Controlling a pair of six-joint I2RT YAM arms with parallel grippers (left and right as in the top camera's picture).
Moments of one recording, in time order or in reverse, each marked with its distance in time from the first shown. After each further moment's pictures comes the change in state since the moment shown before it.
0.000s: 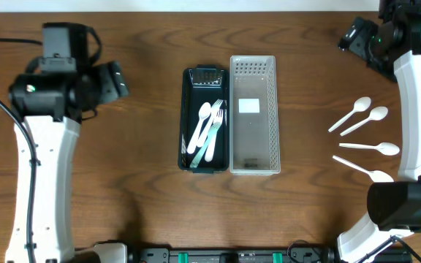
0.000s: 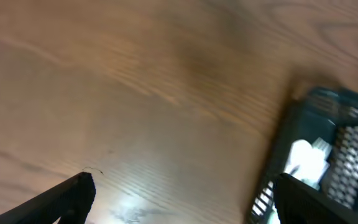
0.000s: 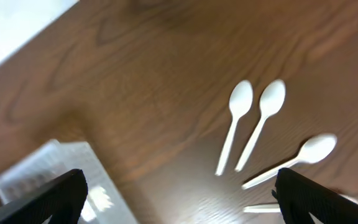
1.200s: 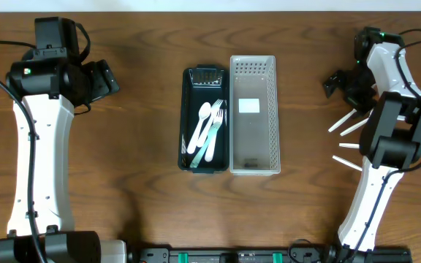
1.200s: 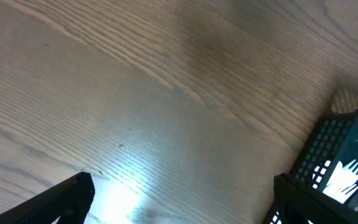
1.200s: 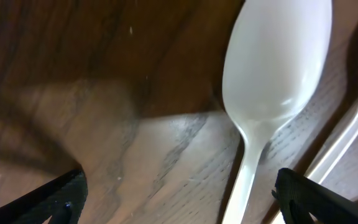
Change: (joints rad) left arm 0.075 0.098 -0.001 0.006 0.012 -0.019; right arm -0.146 0.571 -0.033 0.022 -0.158 0.067
